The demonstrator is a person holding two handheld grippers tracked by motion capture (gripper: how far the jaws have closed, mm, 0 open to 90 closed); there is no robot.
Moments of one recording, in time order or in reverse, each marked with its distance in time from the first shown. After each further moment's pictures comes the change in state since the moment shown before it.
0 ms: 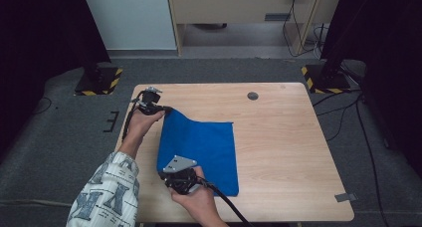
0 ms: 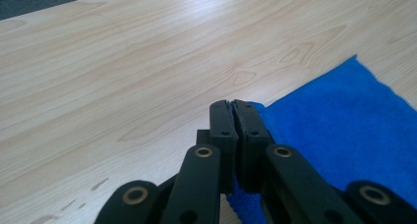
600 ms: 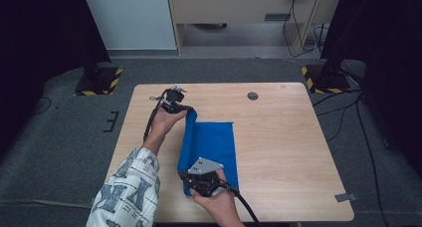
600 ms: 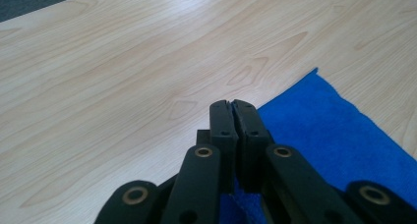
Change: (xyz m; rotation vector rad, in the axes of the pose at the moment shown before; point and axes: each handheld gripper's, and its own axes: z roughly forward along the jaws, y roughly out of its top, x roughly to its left) left arm -0.057 0.028 0.044 0.039 -0.033 0.069; right arm -0.028 -0.030 -0.042 -0.038 -0.032 0.064
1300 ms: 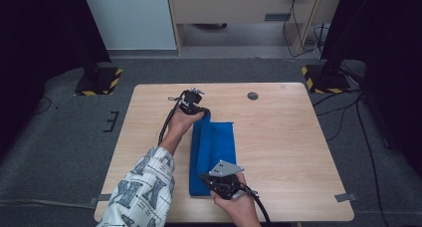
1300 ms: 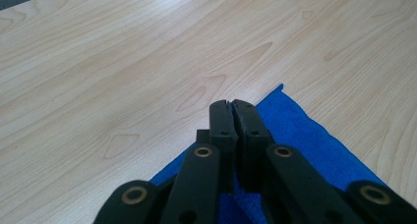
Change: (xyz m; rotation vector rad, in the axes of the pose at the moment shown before) left arm -0.034 0.015 0.034 0.006 -0.047 0.024; right arm -0.028 -0.029 -0.036 0.064 -0.067 0.019
